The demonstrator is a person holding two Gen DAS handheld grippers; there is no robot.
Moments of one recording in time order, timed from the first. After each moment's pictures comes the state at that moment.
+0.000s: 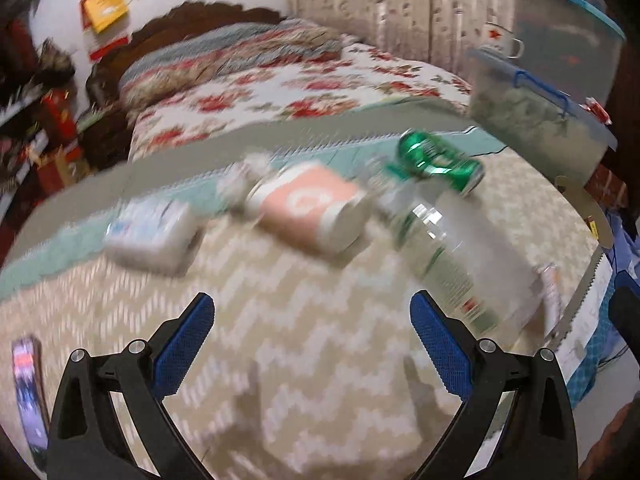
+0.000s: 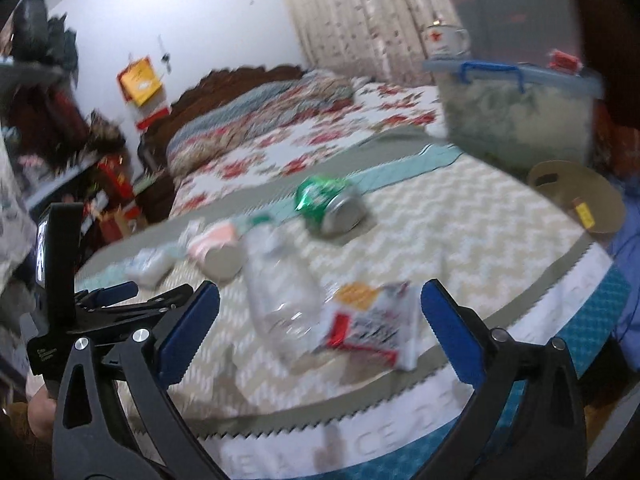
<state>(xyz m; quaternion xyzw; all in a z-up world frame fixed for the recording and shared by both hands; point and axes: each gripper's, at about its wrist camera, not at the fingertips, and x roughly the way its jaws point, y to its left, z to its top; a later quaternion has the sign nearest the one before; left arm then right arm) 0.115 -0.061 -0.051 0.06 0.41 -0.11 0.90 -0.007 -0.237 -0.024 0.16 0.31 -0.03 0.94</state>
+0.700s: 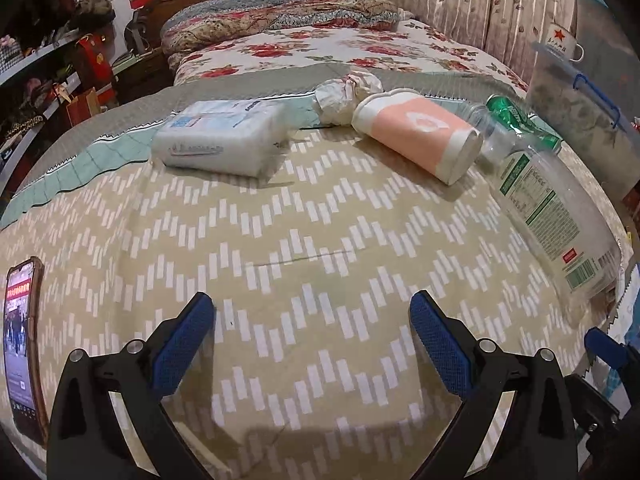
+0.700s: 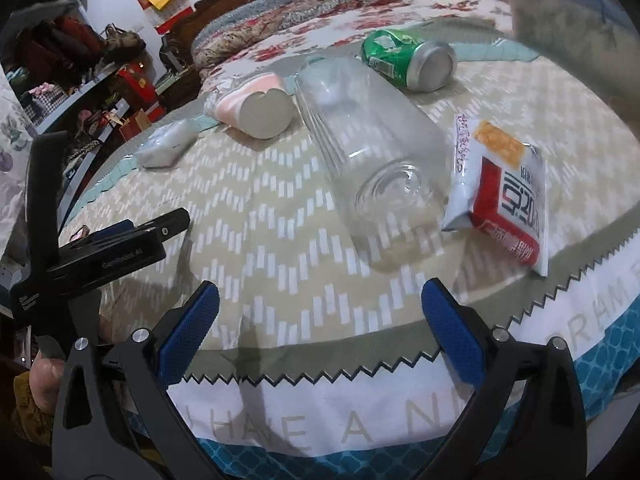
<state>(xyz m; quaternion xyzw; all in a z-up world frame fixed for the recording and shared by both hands) 0.112 0.000 -0.091 0.03 0.47 -0.04 0.88 0.027 -0.178 -0.096 0.15 0.47 0.07 0.87</state>
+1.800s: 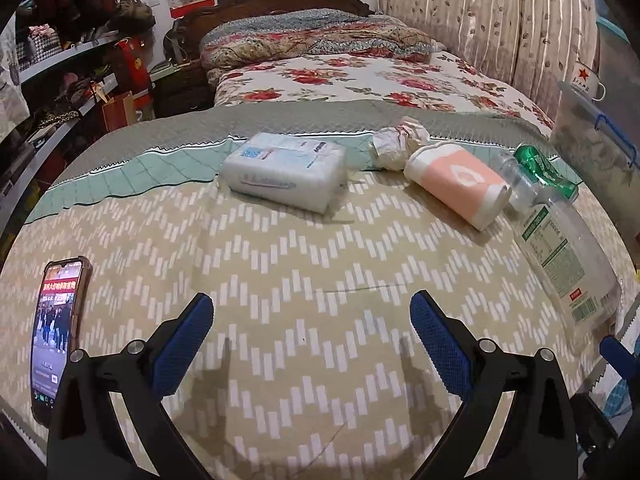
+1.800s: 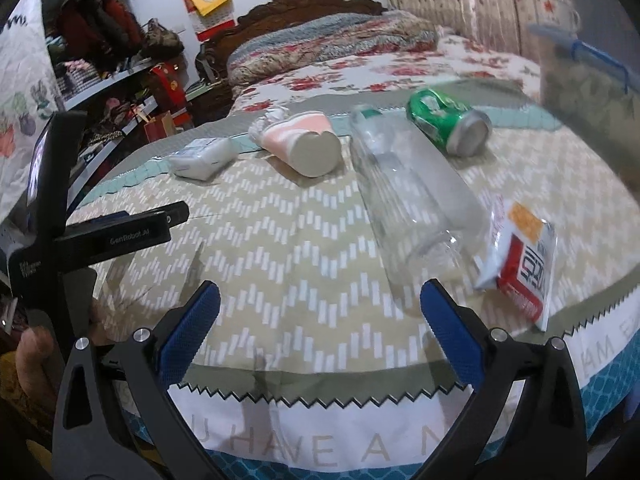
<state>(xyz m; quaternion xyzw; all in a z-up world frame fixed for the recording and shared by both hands) 0.114 0.023 -0.064 0.01 0.43 0.02 0.90 0.021 -0.151 -0.069 0.09 0.41 0.10 0.90</state>
